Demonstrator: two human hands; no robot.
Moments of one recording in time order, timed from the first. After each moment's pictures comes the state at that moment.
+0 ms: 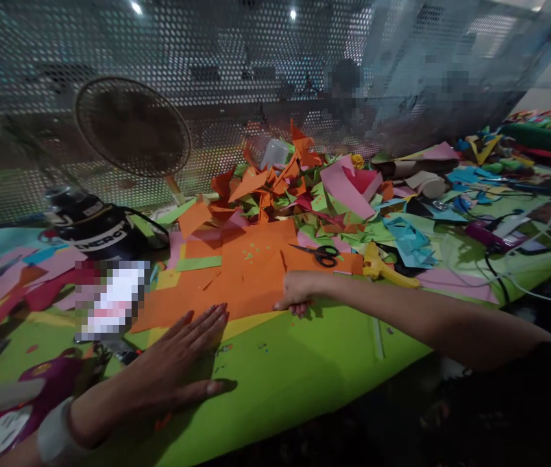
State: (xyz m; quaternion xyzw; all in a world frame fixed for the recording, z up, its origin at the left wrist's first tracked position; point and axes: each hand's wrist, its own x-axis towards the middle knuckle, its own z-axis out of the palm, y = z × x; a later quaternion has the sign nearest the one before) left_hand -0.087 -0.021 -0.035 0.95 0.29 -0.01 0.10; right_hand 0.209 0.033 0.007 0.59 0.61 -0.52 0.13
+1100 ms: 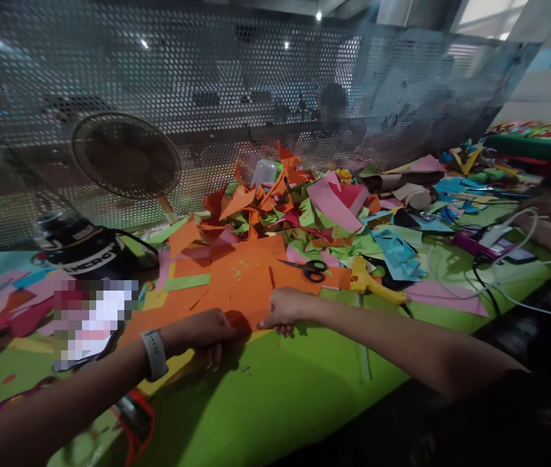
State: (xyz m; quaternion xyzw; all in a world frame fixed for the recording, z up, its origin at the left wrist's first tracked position) left_hand 0.012 0.039 -0.005 0.67 0.48 -0.14 0.54; right_hand 0.216 0.025 -0.001 0.58 0.64 -0.51 0.05
